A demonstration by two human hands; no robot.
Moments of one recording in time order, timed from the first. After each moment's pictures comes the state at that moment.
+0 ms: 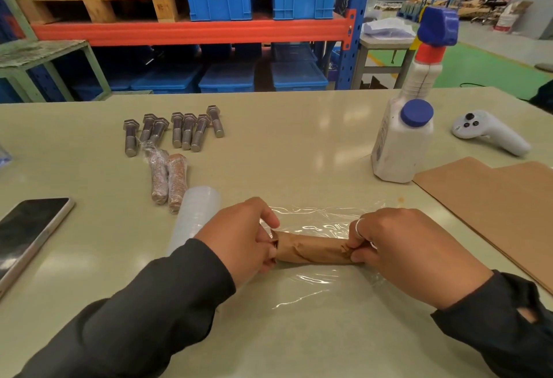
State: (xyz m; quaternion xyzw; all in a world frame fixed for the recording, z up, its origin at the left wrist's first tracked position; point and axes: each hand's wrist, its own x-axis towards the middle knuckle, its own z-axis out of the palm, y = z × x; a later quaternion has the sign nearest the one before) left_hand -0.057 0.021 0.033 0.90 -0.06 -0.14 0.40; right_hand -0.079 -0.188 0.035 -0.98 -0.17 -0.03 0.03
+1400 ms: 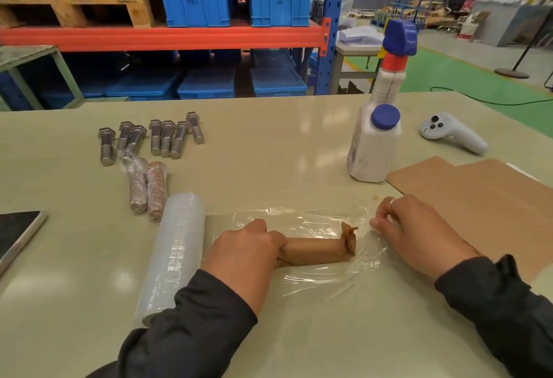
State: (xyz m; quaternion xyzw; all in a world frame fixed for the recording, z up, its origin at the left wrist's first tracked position) left_hand -0.070 -0.004 0.017 0.97 -0.22 0.03 0.04; right_hand -0.074 -0.238 0.016 -0.98 0.09 -0.03 0.18
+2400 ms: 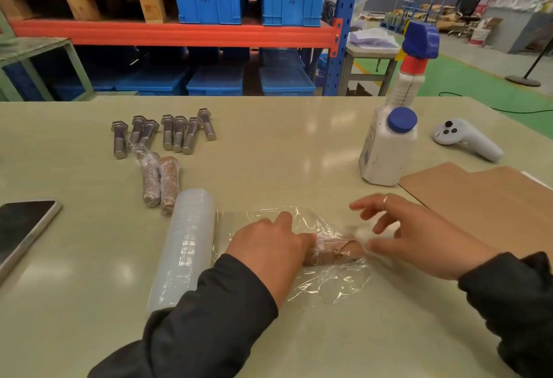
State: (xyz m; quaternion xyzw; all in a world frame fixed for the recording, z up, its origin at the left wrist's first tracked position) left_hand -0.067 -0.014 0.024 0.96 -0.28 0.02 -0.05; right_hand -0.077 -0.220 0.040 -0.95 -0.05 0.06 0.31
